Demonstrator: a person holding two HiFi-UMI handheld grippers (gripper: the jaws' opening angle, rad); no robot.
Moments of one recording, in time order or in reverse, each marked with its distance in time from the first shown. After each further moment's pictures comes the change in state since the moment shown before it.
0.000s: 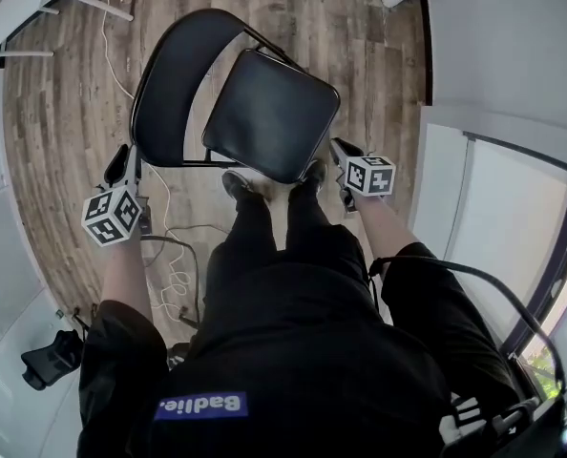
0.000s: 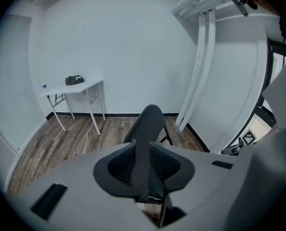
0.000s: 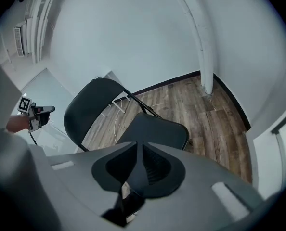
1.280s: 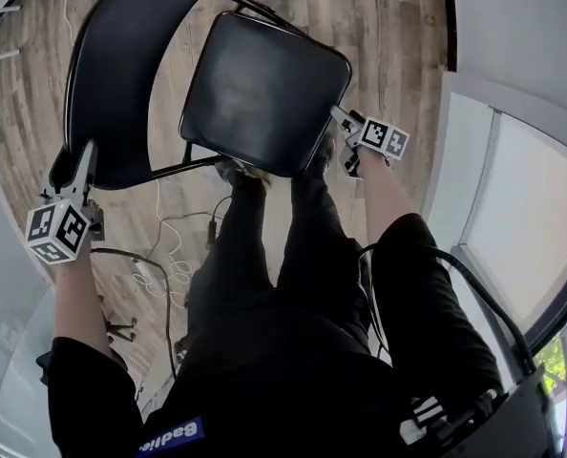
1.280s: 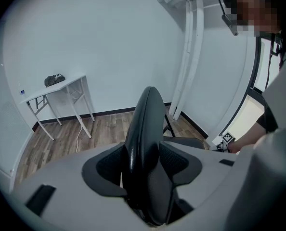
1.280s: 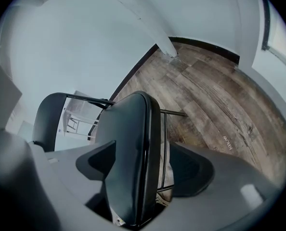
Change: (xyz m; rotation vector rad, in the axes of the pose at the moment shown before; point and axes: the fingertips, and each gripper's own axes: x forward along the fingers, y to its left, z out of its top) left arm 0.117 0.010 -0.029 0.177 0.056 -0.108; right arm 0.162 -0.174 -0.092 0.522 -0.033 0.007
